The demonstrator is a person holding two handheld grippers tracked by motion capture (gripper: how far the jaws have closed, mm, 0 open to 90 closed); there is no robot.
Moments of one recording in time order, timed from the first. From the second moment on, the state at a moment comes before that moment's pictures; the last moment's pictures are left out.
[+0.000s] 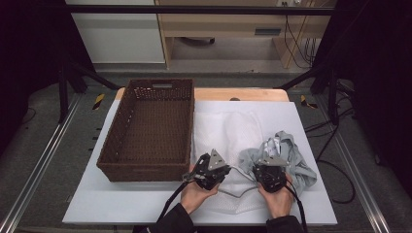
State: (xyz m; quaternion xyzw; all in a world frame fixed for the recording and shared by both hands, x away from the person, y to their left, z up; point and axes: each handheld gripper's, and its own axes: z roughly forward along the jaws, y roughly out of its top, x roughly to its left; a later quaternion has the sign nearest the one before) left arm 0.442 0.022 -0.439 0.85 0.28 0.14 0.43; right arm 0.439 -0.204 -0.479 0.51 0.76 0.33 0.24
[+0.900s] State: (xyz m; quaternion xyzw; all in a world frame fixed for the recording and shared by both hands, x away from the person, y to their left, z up) left arm 0.442 0.010 -0.411 0.82 0.29 0.15 0.47; right arm 0.404 -0.162 -0.470 0.39 0.79 0.44 0.17
